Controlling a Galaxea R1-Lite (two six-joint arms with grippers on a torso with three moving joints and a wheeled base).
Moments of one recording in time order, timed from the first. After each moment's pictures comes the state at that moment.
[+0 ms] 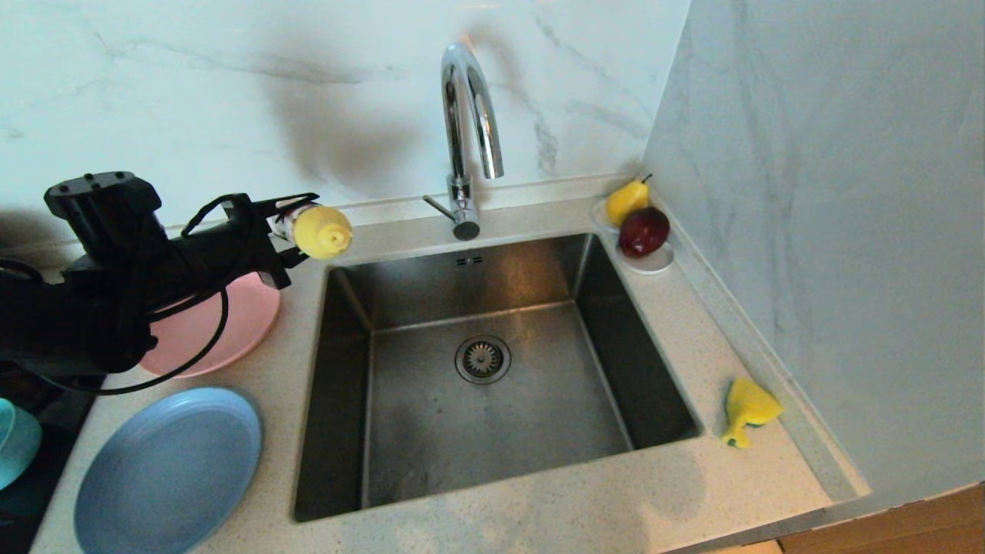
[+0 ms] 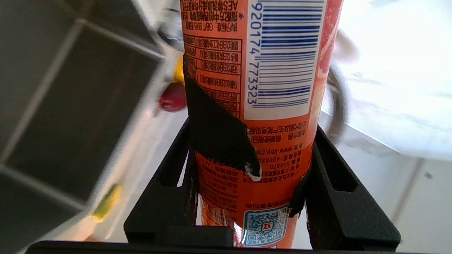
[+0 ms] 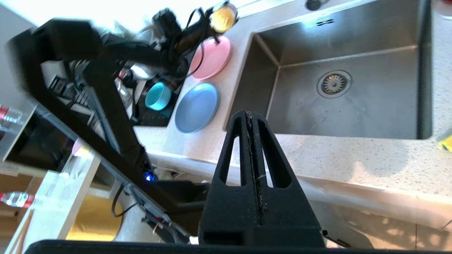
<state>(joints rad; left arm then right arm) 0.11 1.93 -1.09 -0.96 -0.76 -1.78 -0.60 0.52 -1.30 0.76 1.29 0.41</state>
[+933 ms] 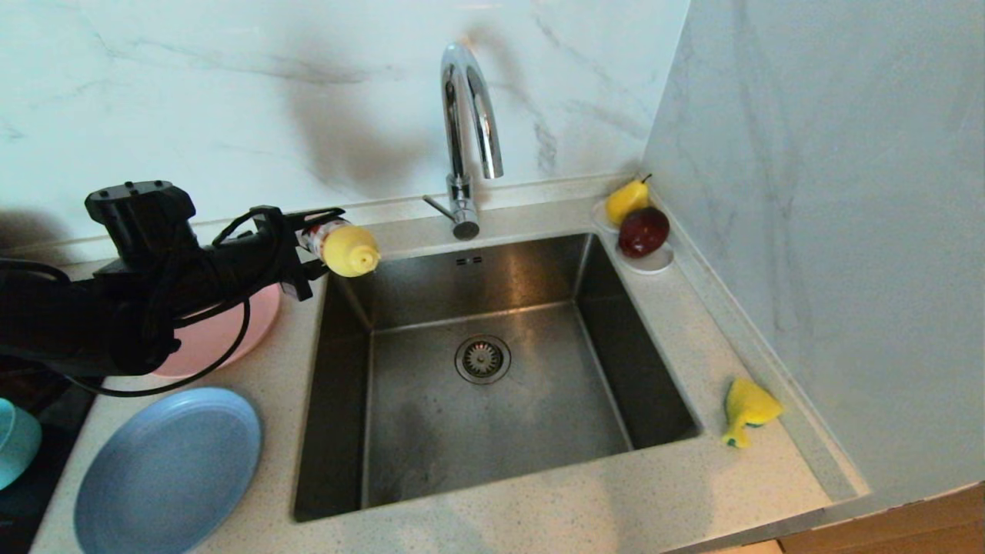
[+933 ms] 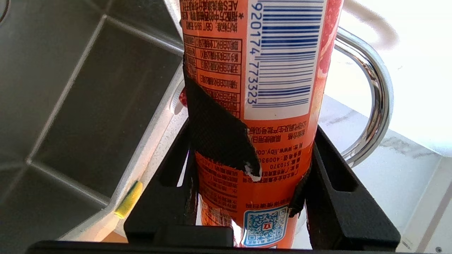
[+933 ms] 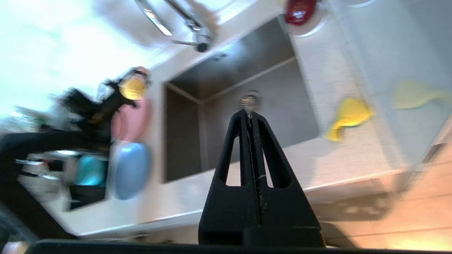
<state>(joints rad) 0.04 1.94 -1.09 -0.90 -0.73 -1.69 -0.36 0.64 -1.23 0.63 0.66 0.49</state>
